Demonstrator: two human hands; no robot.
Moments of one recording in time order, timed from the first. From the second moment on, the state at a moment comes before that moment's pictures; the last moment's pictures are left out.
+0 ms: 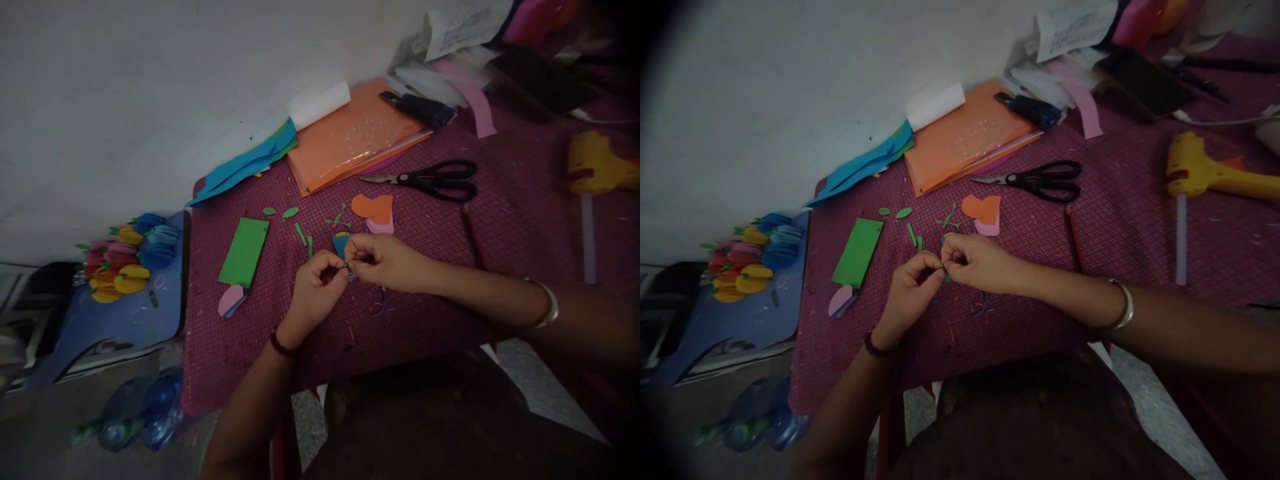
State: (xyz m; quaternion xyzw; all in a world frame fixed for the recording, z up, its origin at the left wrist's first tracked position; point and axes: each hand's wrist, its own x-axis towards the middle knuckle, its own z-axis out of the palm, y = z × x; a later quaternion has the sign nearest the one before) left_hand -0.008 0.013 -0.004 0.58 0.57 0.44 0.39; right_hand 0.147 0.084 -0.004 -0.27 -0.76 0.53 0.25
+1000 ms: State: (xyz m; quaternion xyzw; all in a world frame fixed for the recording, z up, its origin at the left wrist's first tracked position) left_hand -0.011 0.010 -0.004 0.47 0.51 0.43 0.58; right_hand 0.153 0.095 0.001 -0.22 -0.75 0.61 0.16
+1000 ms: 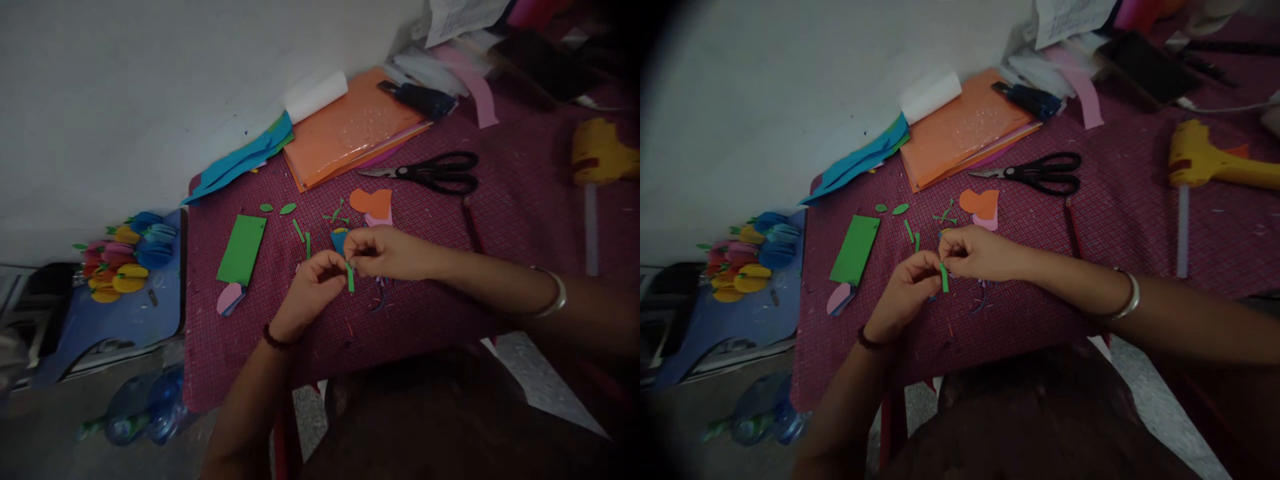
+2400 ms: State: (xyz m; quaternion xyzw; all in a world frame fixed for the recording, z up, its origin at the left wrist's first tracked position) left_hand -0.002 0.012 -0.007 0.25 0.49 0.47 0.69; right_hand 0.150 0.085 -0.005 -0.22 -0.84 0.40 0.29
